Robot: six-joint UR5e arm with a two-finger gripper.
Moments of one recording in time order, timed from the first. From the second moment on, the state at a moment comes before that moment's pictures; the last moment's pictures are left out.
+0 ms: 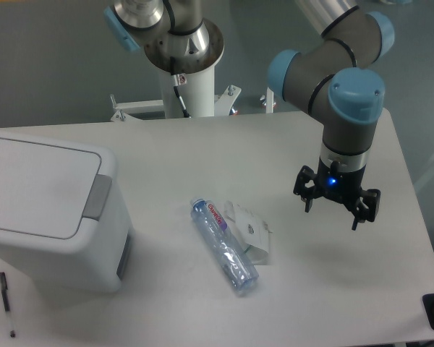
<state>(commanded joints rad) 2.66 -1.97 -1.53 -0.96 1.47 1.19</state>
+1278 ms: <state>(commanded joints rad) 2.64 -1.97 -1.50 -0.93 1.24 0.87</state>
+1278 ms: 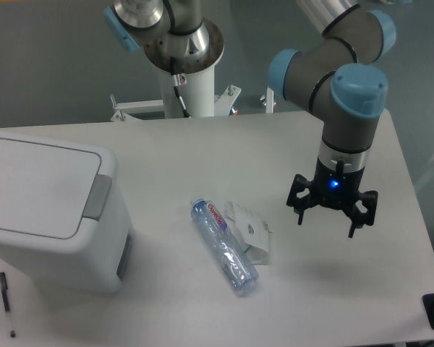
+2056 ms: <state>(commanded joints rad) 2.50 -1.91 -1.42 -0.90 1.13 0.57</state>
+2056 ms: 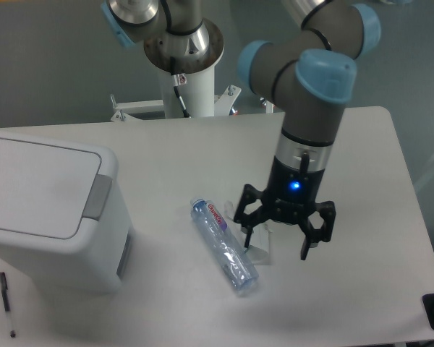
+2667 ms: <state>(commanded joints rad) 2.45 -1.88 -1.42 -0.90 1.13 0.49</state>
